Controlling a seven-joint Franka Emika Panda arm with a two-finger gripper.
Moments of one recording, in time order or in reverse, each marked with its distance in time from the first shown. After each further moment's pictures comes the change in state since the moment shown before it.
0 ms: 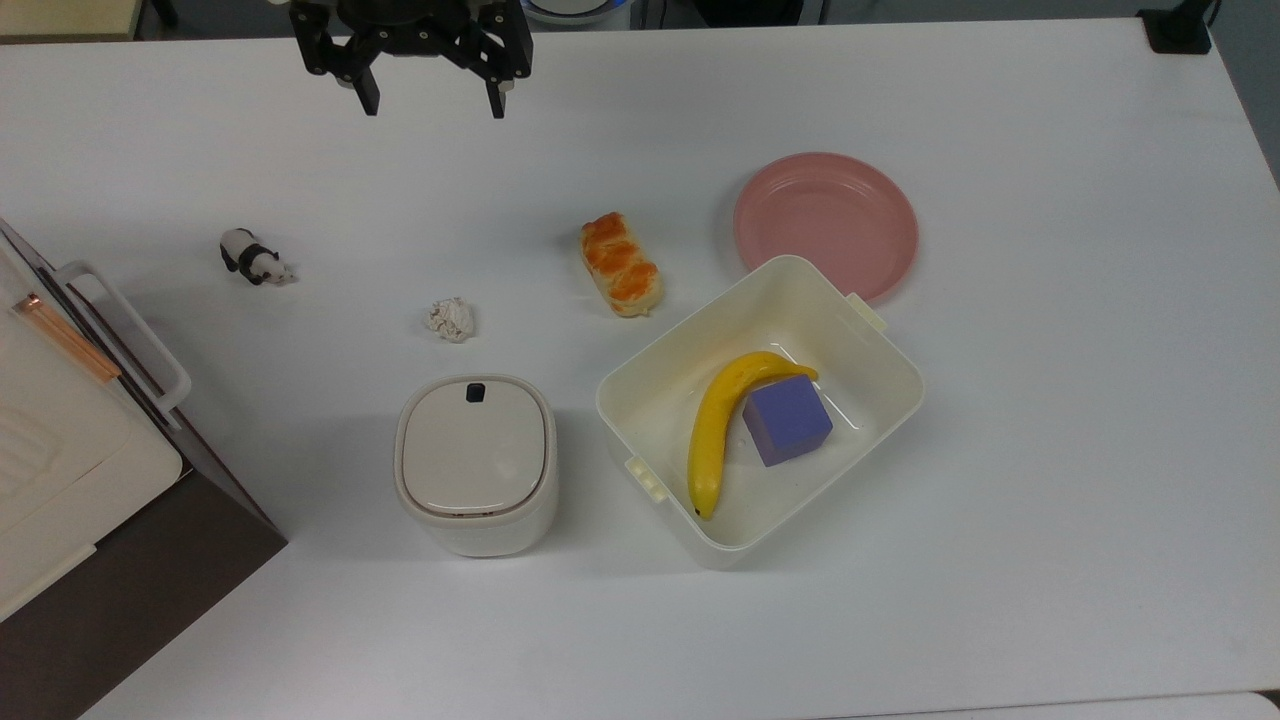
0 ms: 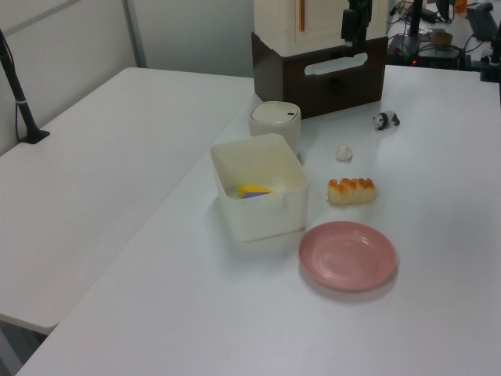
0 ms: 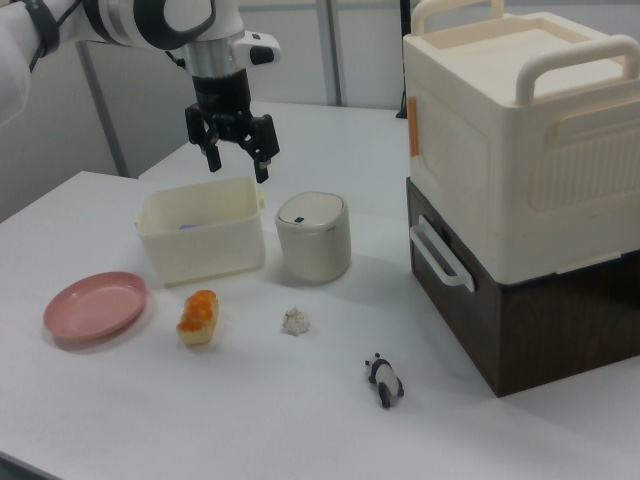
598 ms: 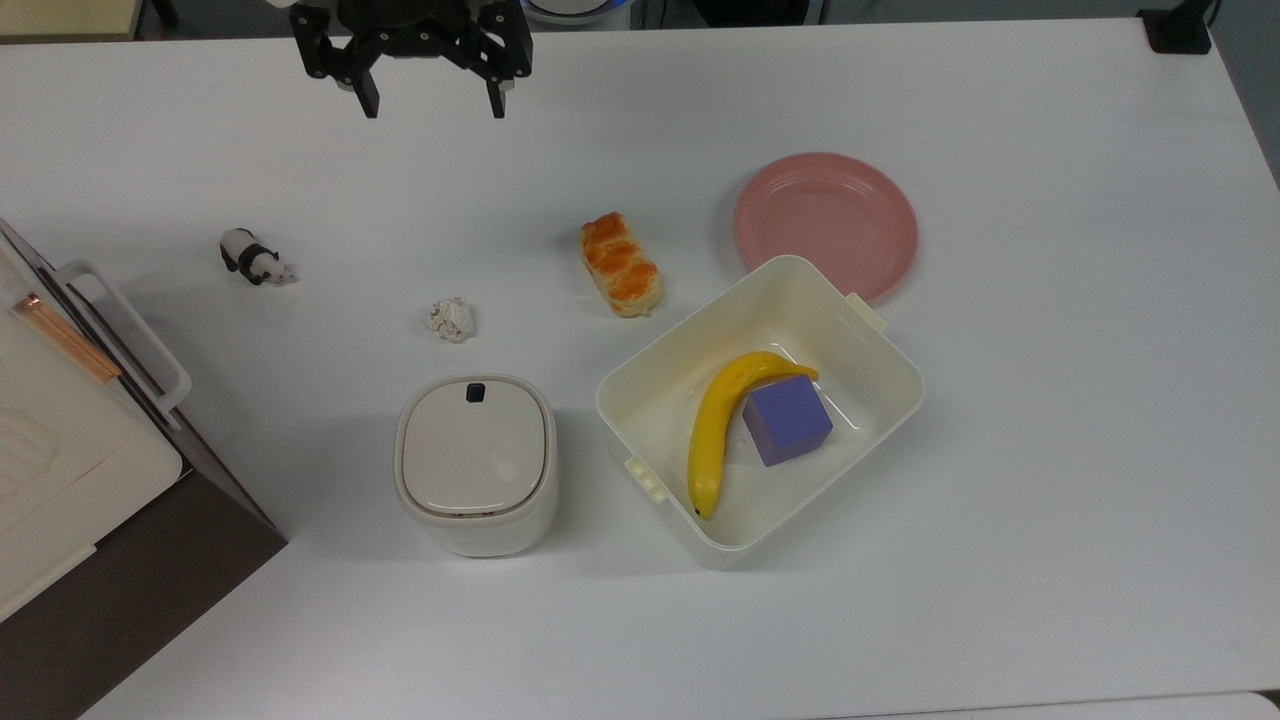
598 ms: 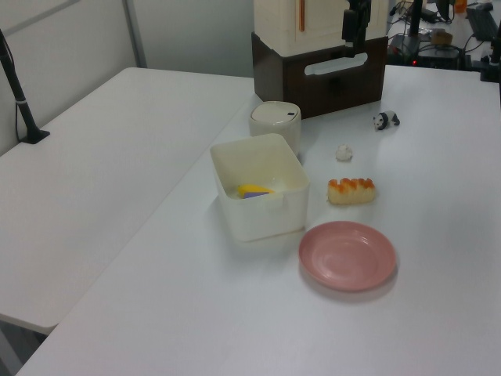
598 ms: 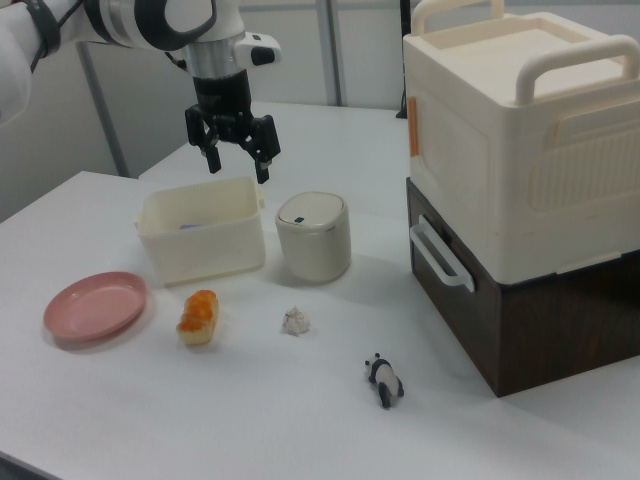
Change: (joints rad) arm 0.000 0.003 0.000 0.000 0.000 0.000 -0.027
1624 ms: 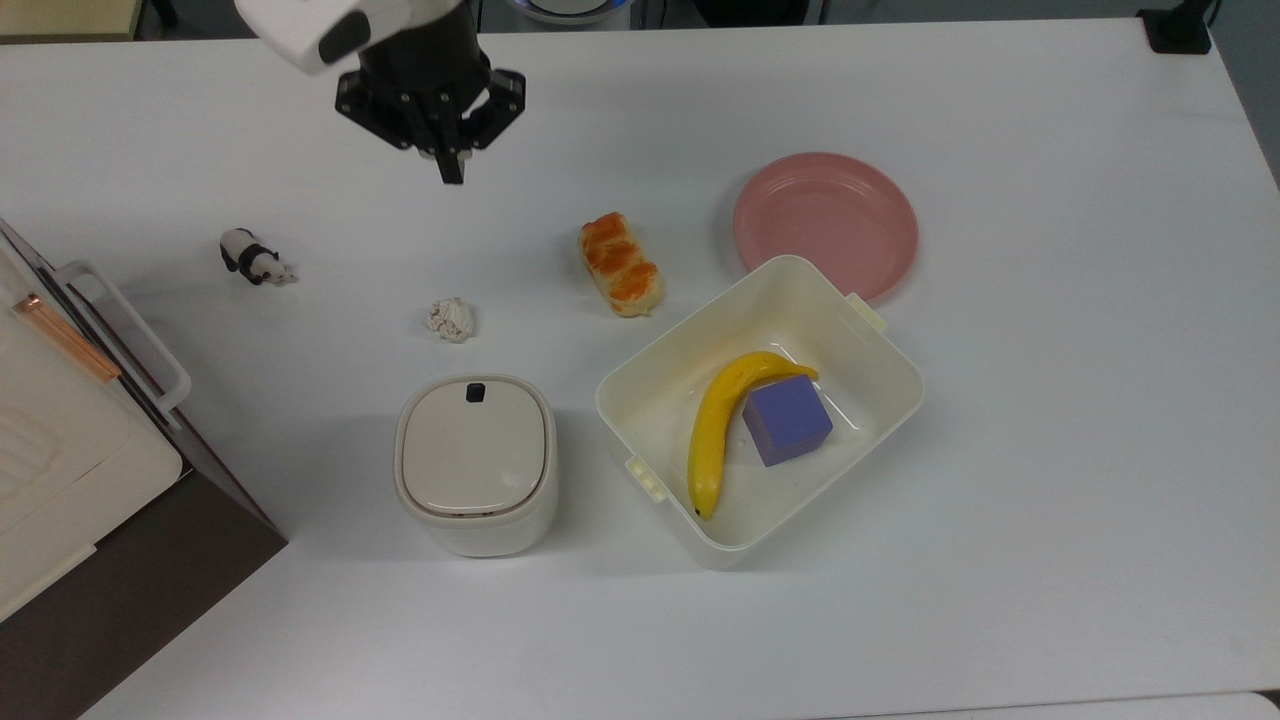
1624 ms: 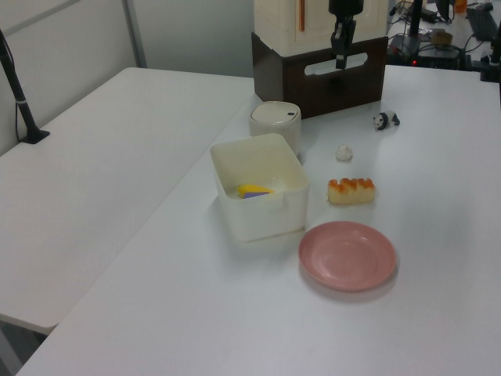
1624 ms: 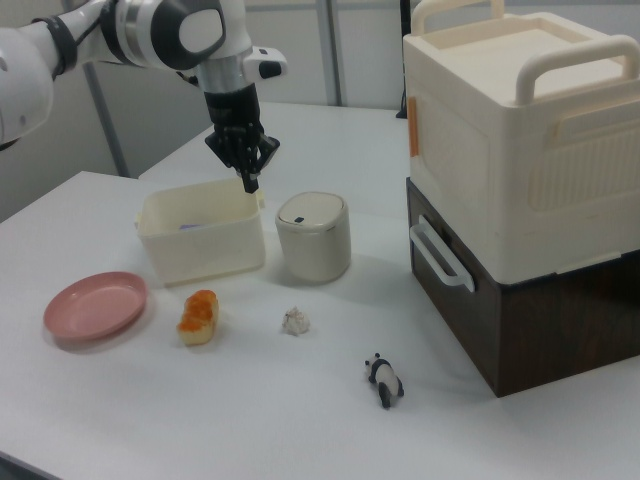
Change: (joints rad) arm 0.005 0.064 0.024 0.005 -0.022 0.089 0.007
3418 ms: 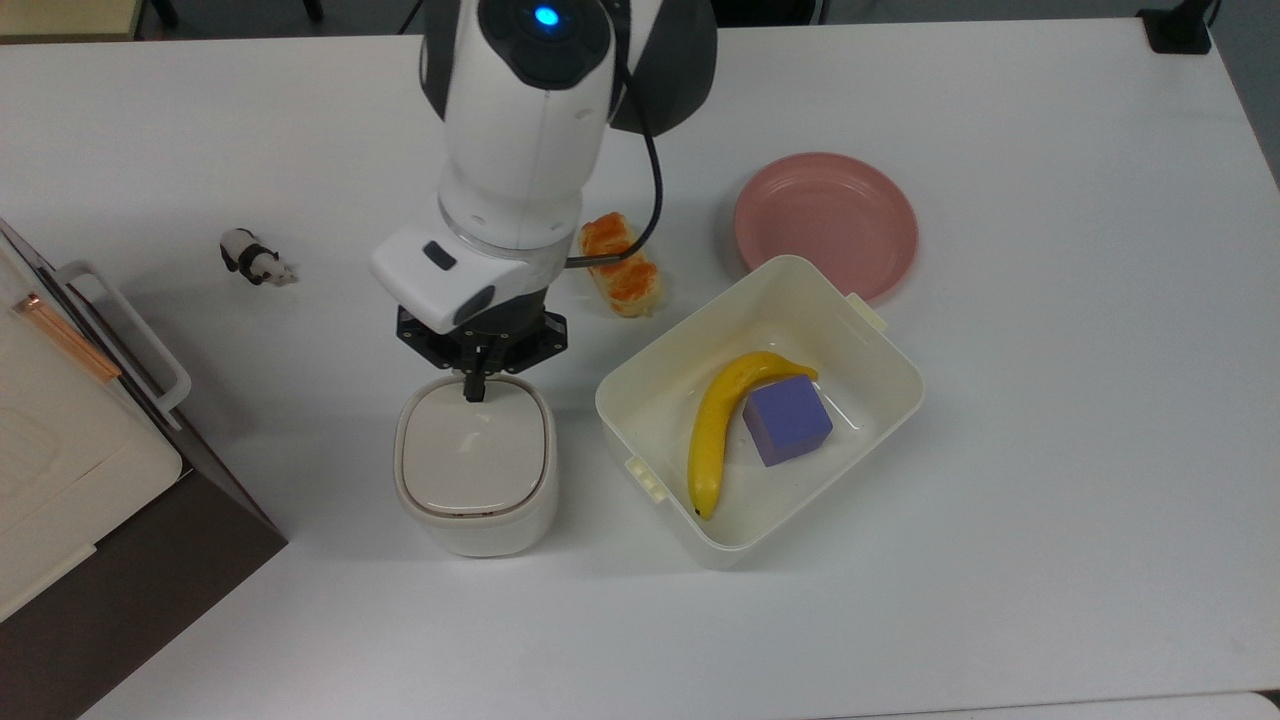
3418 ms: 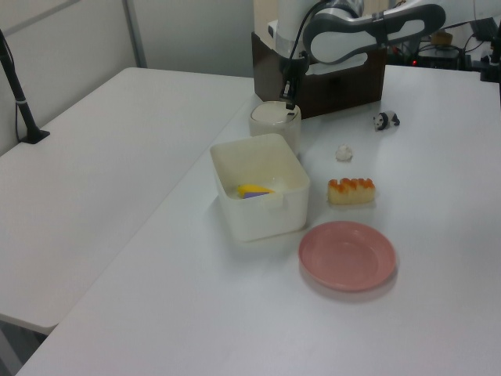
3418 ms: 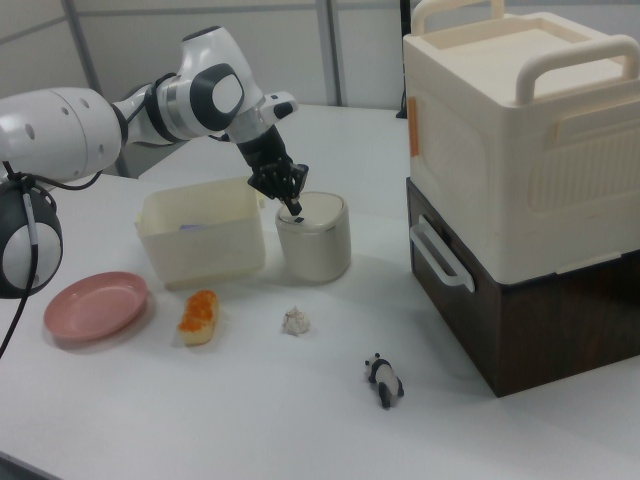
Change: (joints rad) arm 0.079 0.318 0.031 0.140 -0.292 0.299 0.143
